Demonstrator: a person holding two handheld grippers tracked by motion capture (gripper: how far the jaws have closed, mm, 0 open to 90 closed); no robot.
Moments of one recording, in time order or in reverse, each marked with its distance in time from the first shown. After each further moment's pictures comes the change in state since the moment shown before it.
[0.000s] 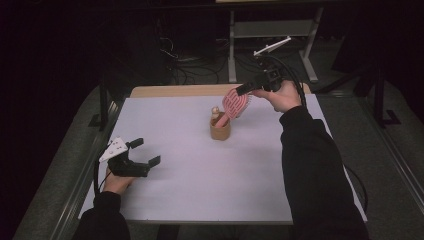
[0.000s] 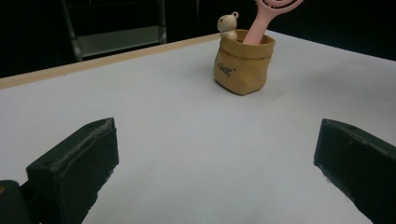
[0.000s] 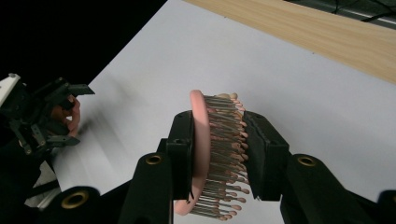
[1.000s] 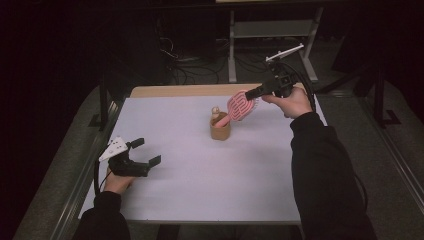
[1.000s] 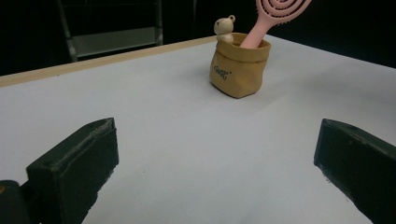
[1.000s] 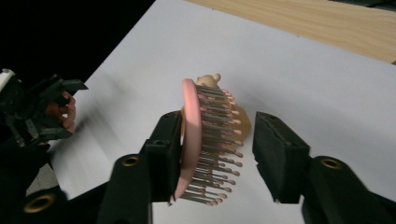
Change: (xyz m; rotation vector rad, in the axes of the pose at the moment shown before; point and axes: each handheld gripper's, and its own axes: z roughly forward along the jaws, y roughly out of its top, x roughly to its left) left arm 0.000 0.001 0.001 -0.010 -0.015 -0.019; right arm -0.018 -0.024 -0.013 -0.011 -0.006 0.044
